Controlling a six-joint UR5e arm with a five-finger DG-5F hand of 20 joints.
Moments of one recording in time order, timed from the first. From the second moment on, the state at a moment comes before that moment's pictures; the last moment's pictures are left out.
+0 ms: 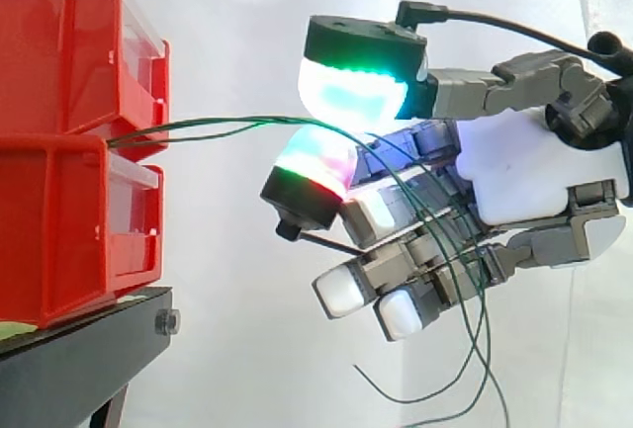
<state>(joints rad) 0.23 -2.31 -1.01 -3.13 -1.10 0.00</state>
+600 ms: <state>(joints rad) 0.23 -2.31 -1.04 -3.11 -1.10 0.00</state>
